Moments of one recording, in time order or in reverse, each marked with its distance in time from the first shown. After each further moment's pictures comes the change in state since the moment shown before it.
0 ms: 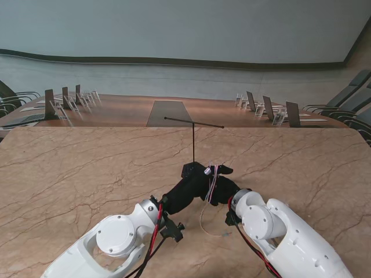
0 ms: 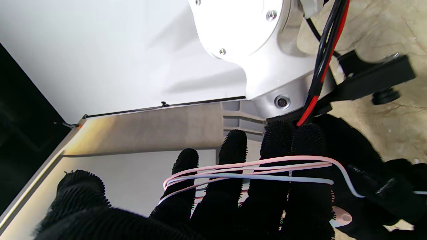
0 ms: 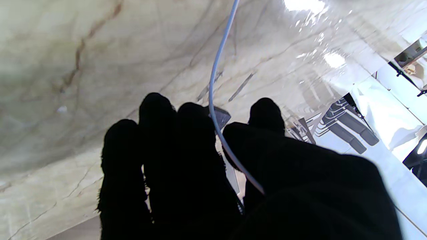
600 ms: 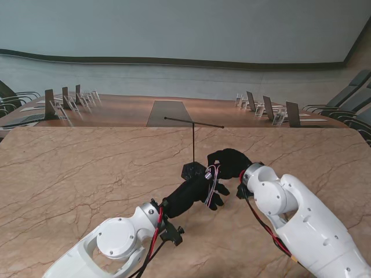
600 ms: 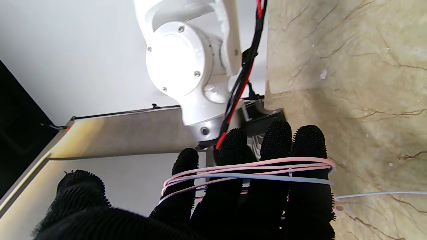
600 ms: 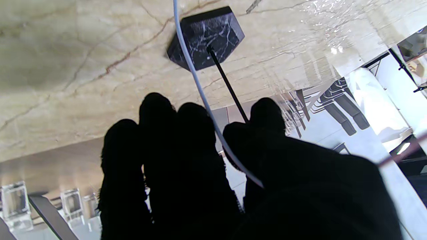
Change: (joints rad) left arm 0.009 0.004 0.007 0.009 0.011 0.020 -0.004; right arm 0.086 0.009 0.104 -0.013 -0.084 -0.090 0.051; left_hand 0.000 0.000 0.000 0.000 0.001 0.000 0.000 0.002 0.003 0.000 0.024 0.029 0.000 0.000 0.000 0.001 -0.018 0.001 0.006 0.004; right_hand -0.001 0.000 -0.008 0.020 0.000 -0.007 0.002 -0.007 0.000 0.000 0.001 0.001 0.000 0.000 0.002 0.001 0.000 0.000 0.001 0.001
